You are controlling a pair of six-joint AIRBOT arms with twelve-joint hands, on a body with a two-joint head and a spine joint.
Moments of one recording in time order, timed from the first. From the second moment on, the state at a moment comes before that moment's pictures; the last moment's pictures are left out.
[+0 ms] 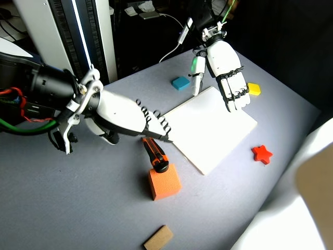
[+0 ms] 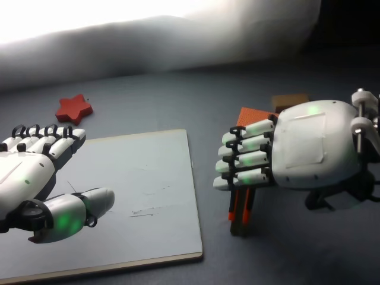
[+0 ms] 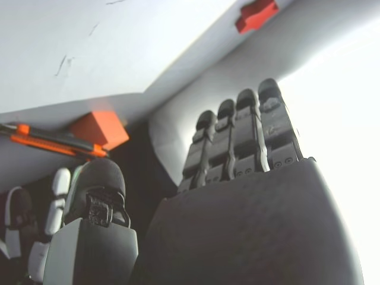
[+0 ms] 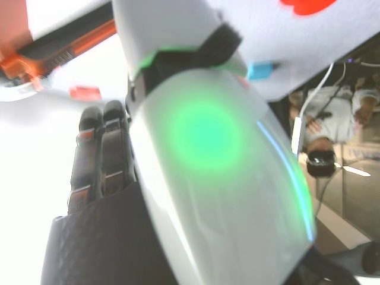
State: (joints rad) left arm 0.81 -0.75 0.59 -0.98 -0.94 1.60; right arm -0.25 -1.01 0.99 -2.23 0.33 0.65
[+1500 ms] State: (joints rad) left arm 0.81 -0.75 0.60 -0.97 -0.96 1.60; right arm -0.32 -1.29 1.23 -2.39 0.24 0.77
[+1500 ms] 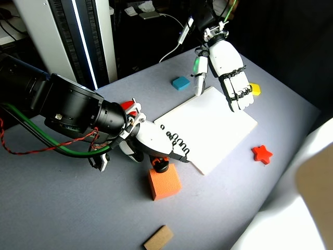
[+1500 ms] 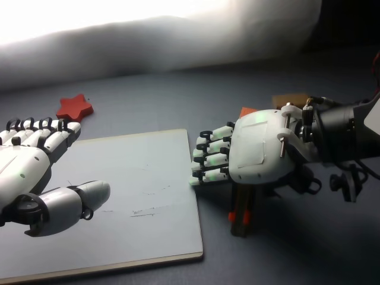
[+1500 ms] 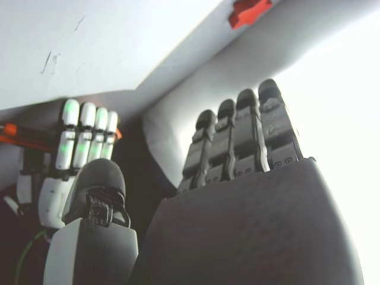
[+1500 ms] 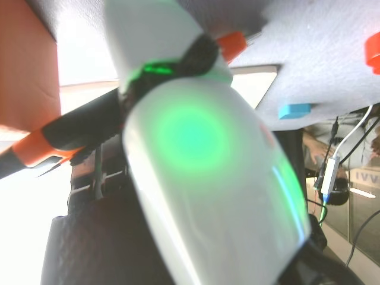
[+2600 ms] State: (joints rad) left arm 0.81 -0.75 0.60 -0.97 -0.96 1.60; right arm -0.31 -1.27 1.20 -2.38 0.14 0.79
